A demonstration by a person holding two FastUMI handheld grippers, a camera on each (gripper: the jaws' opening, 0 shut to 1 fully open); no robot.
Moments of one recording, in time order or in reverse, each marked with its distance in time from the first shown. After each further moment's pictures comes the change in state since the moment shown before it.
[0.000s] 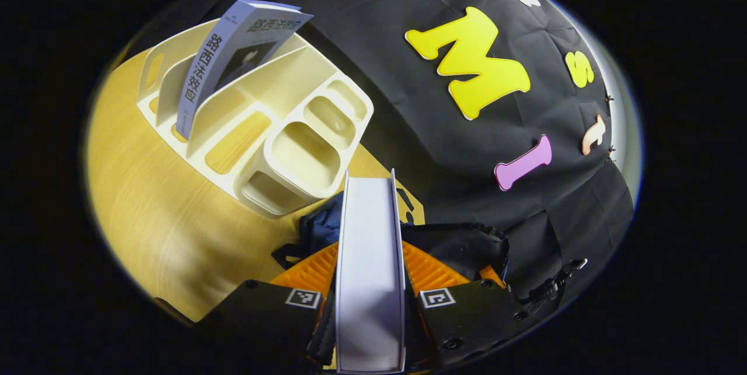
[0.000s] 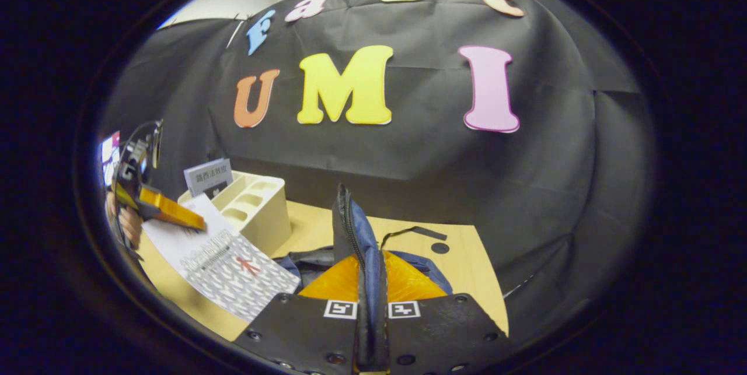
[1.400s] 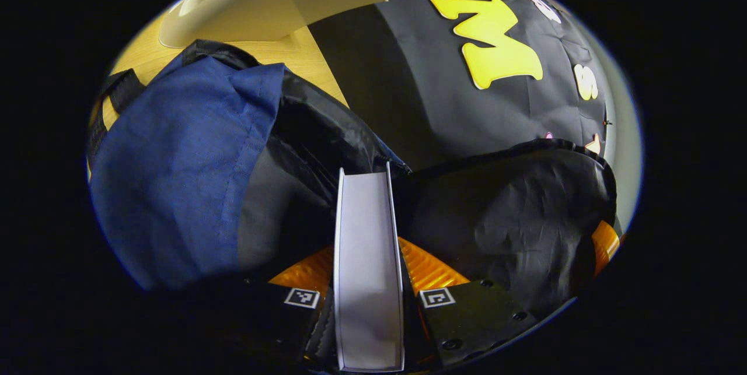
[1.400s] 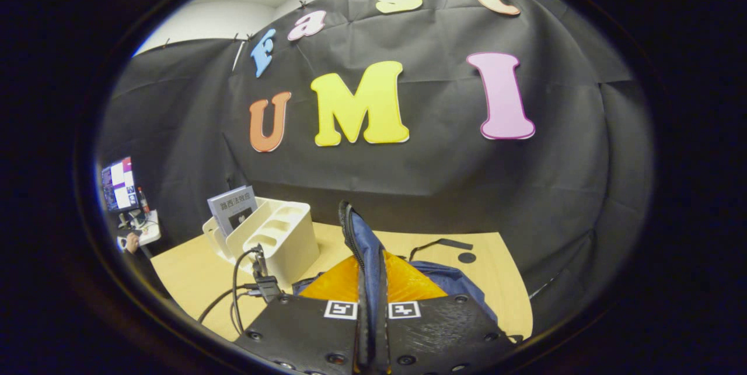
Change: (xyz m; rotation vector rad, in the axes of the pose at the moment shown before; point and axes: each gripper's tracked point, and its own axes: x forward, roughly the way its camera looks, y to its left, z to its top) left arm 0.191 -0.040 -0.134 -0.197 -0.089 -0.195; right arm 0.000 0.038 0.022 0.035 -0.053 0.085
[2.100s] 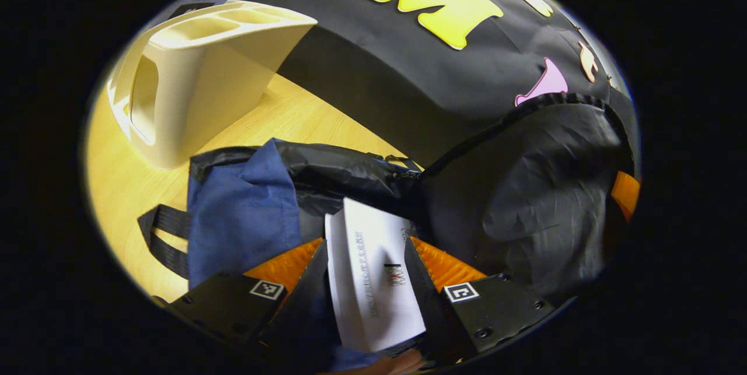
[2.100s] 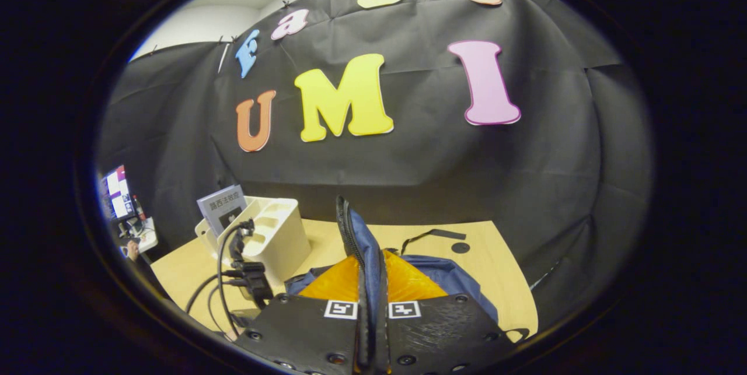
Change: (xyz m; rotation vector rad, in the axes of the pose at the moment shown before) left arm -0.034 0.027 0.037 0.491 0.015 0.250; right arm 0.001 -0.025 -0.020 0.043 0.023 -0.057
